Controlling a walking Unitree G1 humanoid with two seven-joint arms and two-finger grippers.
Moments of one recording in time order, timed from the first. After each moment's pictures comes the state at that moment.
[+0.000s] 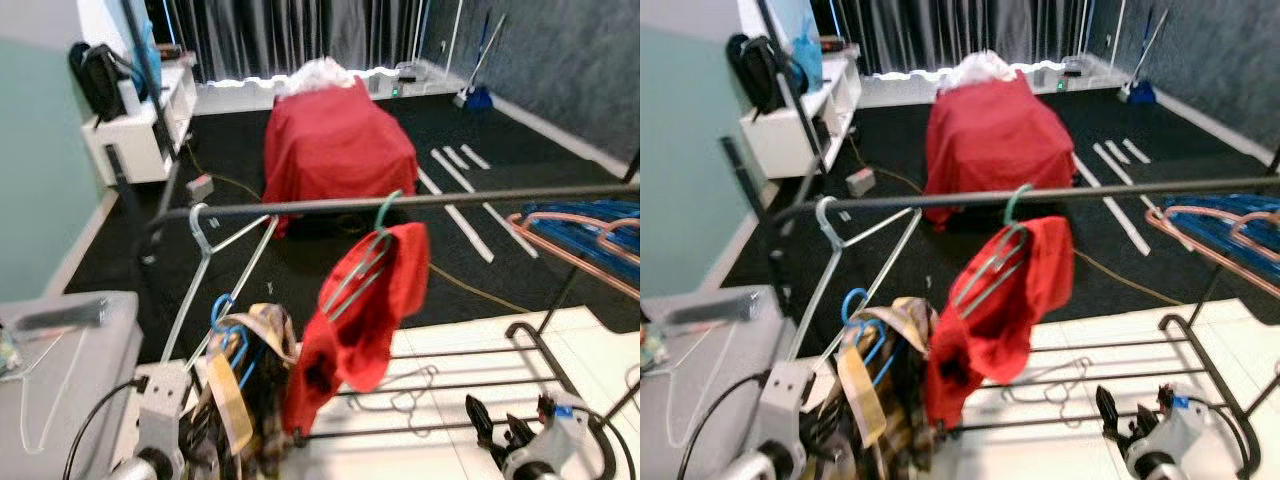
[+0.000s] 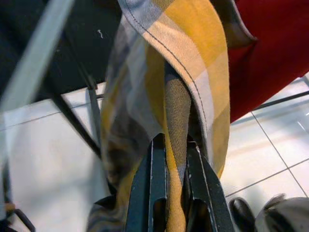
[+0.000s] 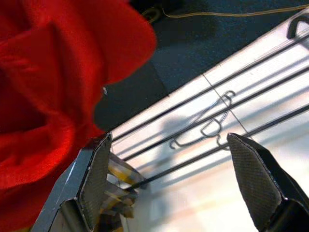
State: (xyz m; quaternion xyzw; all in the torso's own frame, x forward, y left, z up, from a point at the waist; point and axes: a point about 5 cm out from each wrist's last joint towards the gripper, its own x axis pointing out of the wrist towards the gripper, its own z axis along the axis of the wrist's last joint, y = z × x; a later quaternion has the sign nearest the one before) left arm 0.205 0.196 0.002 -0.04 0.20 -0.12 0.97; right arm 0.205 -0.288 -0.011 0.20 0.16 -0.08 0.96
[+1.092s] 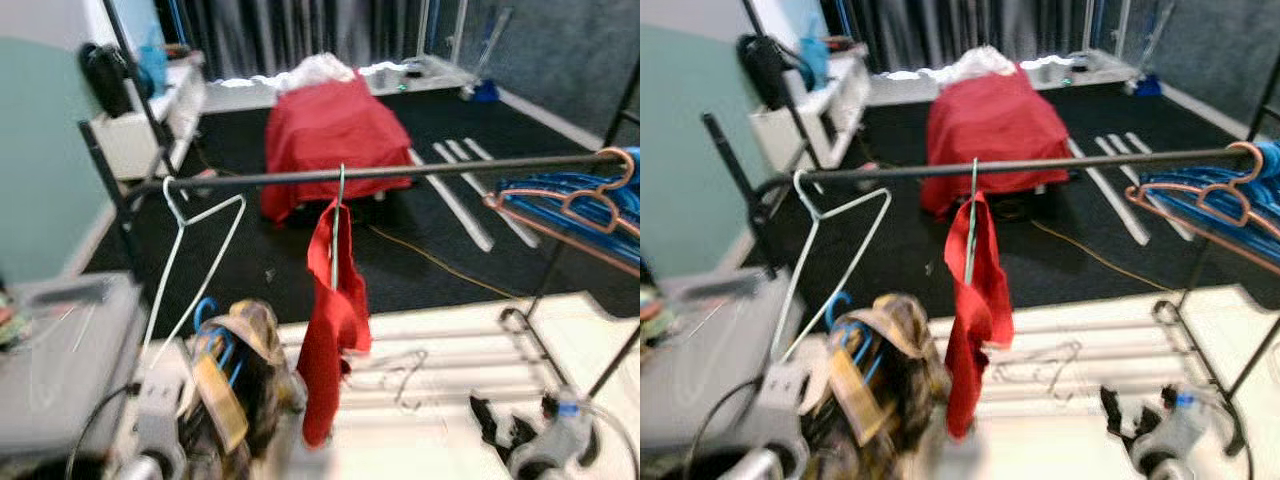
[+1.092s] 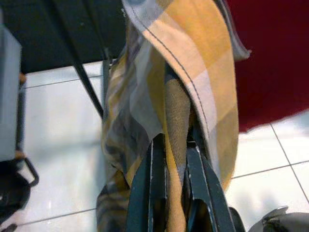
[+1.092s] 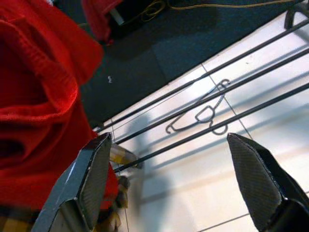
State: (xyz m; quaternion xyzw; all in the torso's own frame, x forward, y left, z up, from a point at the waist) left arm 0.216 0.207 0.000 -0.03 0.20 -0.07 0.98; right arm 0.209 -0.288 -0.009 0.20 0.16 -0.08 0.96
